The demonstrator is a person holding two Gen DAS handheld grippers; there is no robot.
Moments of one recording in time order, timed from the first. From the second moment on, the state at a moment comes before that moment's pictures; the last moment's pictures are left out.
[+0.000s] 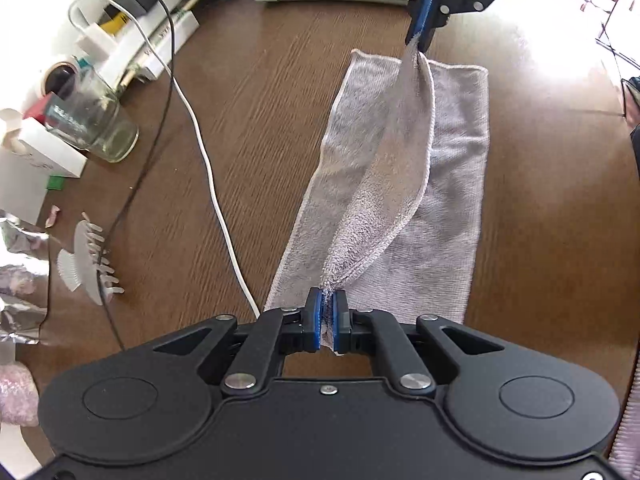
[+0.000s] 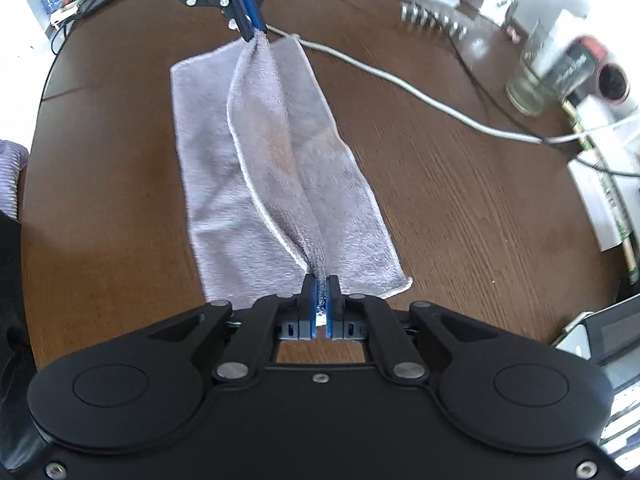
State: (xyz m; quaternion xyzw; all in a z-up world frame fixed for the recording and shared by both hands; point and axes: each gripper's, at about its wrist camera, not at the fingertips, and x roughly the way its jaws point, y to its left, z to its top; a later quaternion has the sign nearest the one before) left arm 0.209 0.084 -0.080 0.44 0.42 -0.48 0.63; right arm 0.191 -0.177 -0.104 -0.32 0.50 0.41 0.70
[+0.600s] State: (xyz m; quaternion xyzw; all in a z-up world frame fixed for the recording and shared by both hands) left arm 0.236 0.096 -0.077 0.50 0.34 -0.42 0.68; right arm 0.222 -0.189 -0.104 -0.34 0.44 0.33 0.76
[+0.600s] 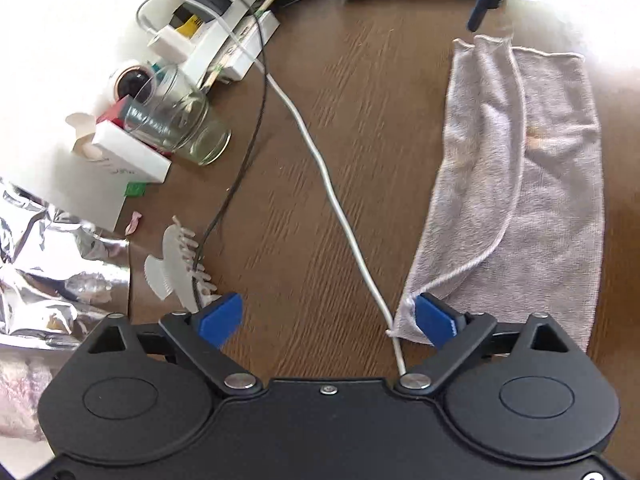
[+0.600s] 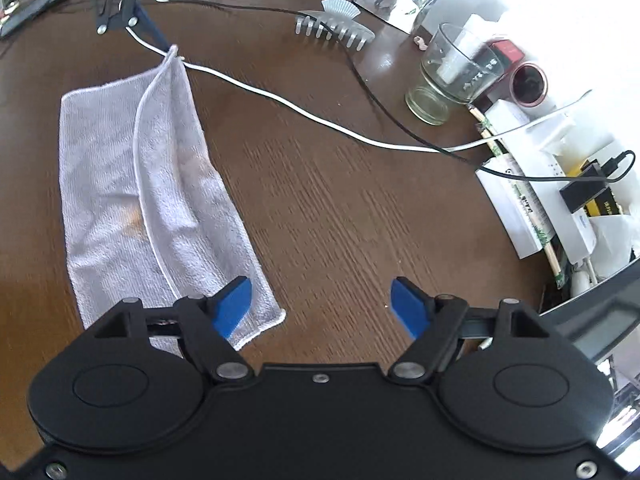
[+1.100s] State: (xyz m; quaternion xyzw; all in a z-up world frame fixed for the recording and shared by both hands) left arm 0.121 0.102 -0.103 0.51 0.37 -0.55 0.55; right arm 0.126 -0.157 -0.116 -0.41 0.44 0.49 0.63
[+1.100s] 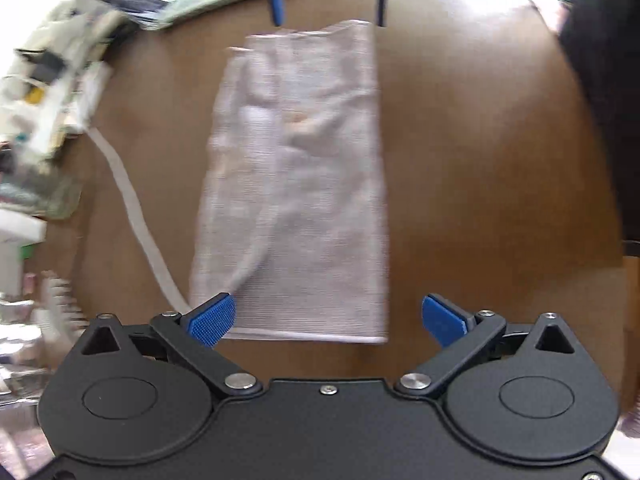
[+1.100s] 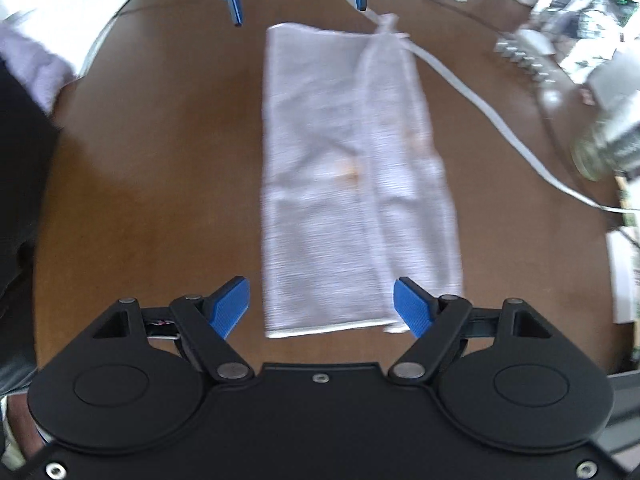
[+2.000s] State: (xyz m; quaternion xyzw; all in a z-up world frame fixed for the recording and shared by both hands) left arm 0.149 0.117 -0.122 0.44 0.43 -0.52 0.60; right arm 0.131 -0.154 -0.137 -0.37 0.47 0.47 0.65
